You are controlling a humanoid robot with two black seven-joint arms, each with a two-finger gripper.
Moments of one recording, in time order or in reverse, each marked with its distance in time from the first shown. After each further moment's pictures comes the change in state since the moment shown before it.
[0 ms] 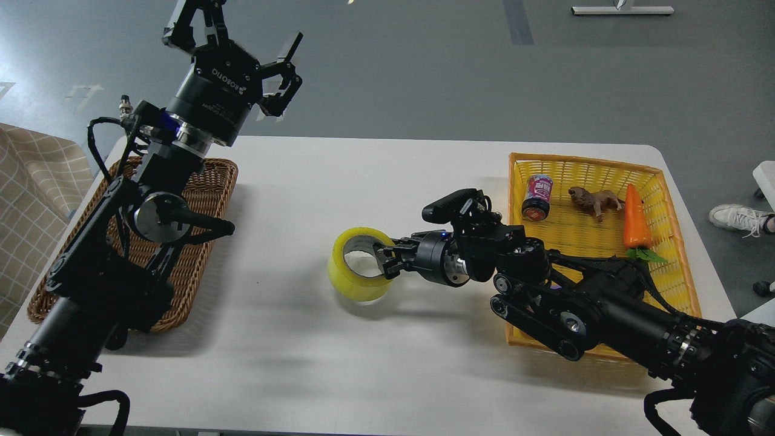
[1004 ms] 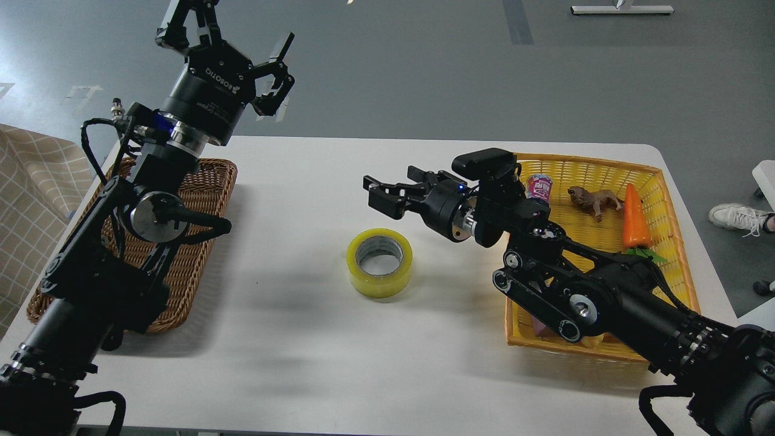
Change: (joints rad) left arm 0.003 0.029 -0.004 -0.009 0.001 0.045 0.007; right arm -0.024 -0.006 0.257 0.082 0.012 -0.235 -0.018
